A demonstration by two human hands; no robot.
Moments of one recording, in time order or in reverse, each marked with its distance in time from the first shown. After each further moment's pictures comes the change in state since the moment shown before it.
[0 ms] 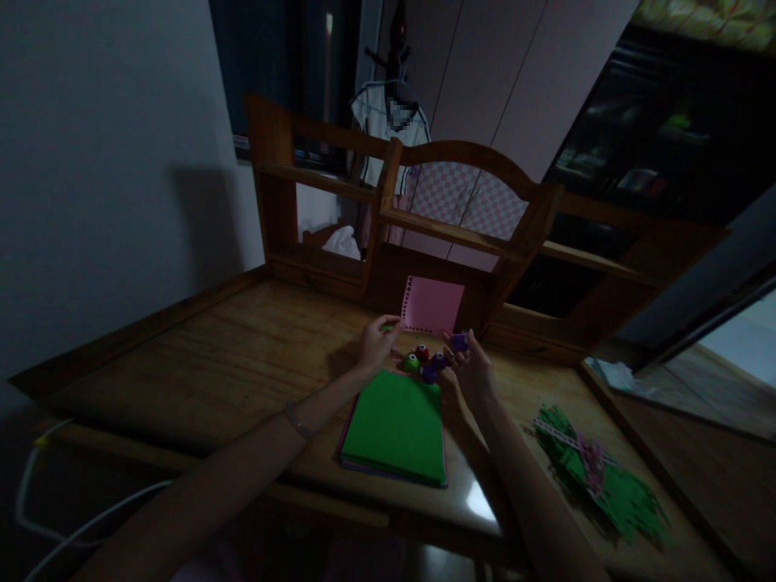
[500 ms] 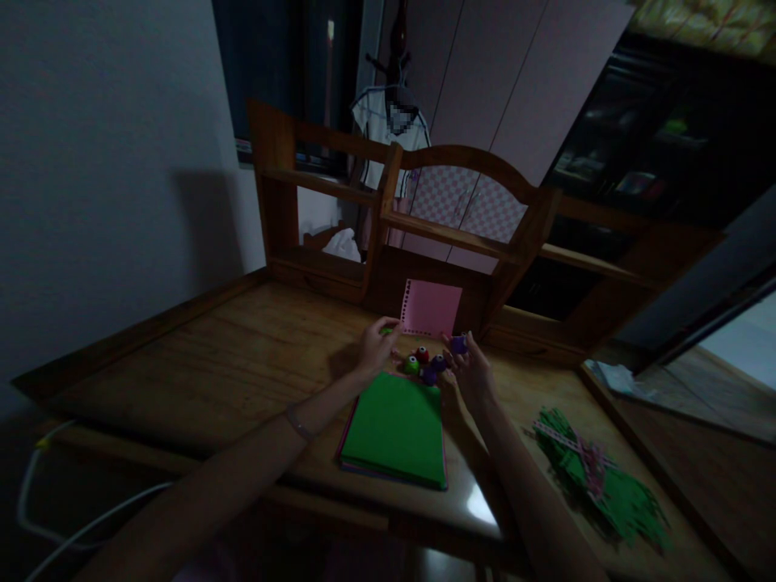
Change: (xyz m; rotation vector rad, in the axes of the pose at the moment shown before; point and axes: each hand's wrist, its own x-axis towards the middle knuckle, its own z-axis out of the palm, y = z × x) left_hand 0.002 -0.005 -0.001 0.009 -0.009 0.013; right_hand 0.000 0.001 0.000 0.028 -0.004 0.003
